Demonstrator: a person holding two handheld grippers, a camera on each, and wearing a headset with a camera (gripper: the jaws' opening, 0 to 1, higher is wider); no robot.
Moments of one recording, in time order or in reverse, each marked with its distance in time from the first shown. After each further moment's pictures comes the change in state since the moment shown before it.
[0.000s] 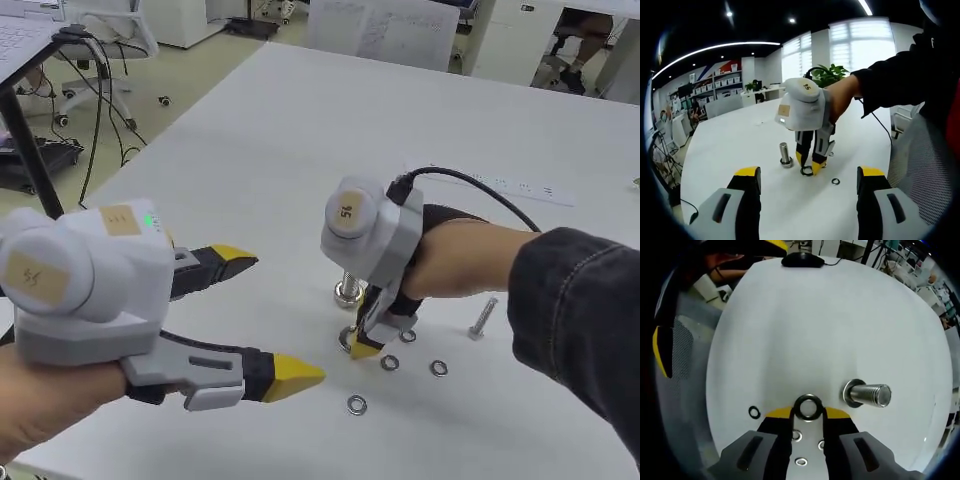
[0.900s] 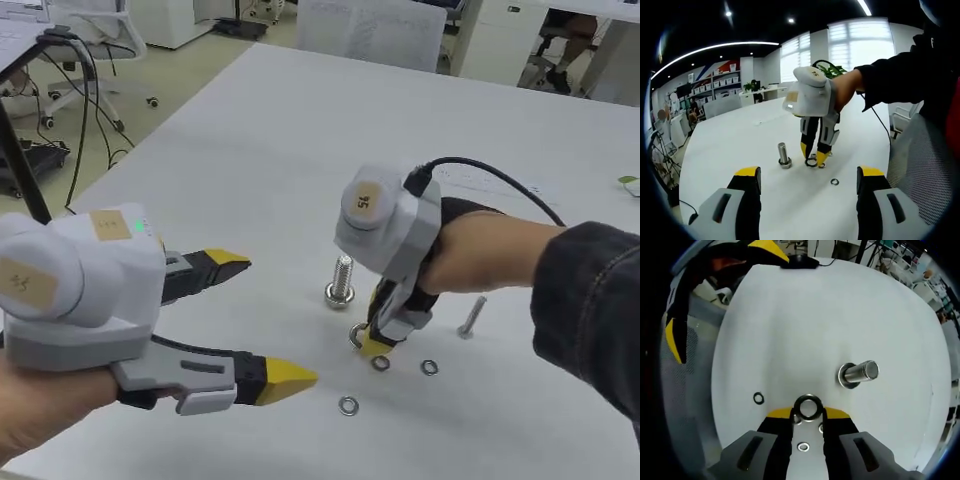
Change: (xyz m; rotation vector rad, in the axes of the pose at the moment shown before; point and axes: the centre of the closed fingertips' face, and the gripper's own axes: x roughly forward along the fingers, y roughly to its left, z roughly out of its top) left arm 0.003 -0.002 0.000 0.001 -0.001 -0.015; right arm -0.022 0.001 -0.018 0.035 0.005 -0.008
